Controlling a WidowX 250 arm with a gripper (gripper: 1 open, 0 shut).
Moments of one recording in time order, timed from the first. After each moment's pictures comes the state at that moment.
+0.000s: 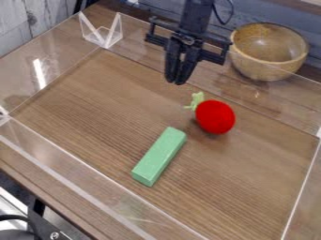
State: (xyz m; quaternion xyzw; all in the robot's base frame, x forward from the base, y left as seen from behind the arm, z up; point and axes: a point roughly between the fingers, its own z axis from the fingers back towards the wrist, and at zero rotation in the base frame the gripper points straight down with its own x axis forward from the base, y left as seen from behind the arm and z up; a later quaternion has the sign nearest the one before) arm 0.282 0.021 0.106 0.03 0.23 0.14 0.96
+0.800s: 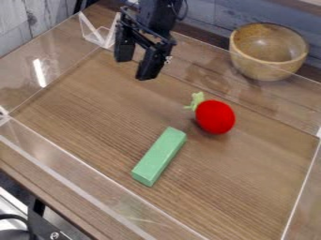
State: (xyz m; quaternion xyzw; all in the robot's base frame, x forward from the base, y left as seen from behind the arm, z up) arm 0.280 0.079 0.098 0.06 0.19 -0.12 0.97
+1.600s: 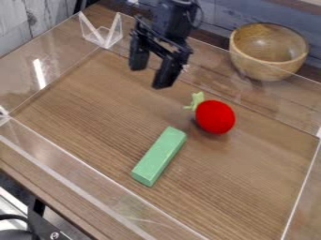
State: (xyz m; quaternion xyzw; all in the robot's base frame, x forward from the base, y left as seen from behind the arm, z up) arm 0.286 0.037 0.090 0.05 0.19 -0.13 0.97
